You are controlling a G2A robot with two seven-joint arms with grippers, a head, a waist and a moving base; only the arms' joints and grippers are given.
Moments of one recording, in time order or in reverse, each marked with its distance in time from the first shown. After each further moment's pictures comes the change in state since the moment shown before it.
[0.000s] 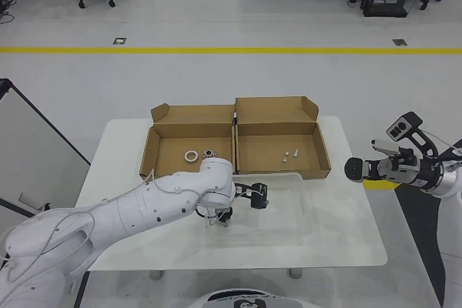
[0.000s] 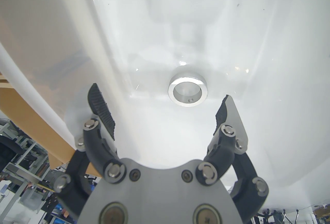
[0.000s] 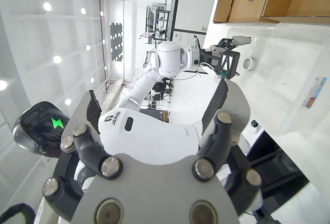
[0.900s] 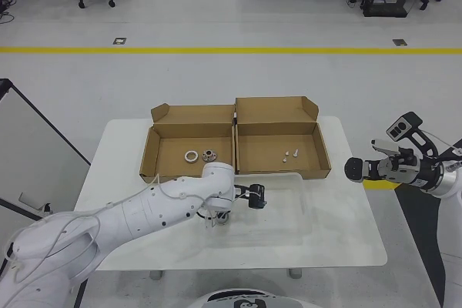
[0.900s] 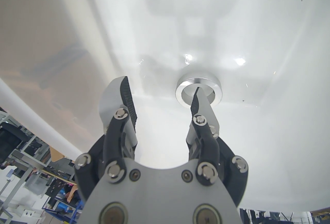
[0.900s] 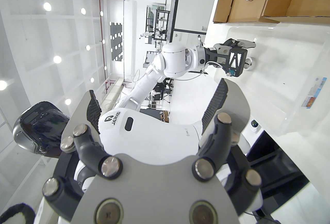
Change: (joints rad) left arm 0.036 -0.021 0.000 0.037 0.088 0.012 -0.013; right arm 0.000 0.000 0.000 0.000 0.000 0.000 0.000
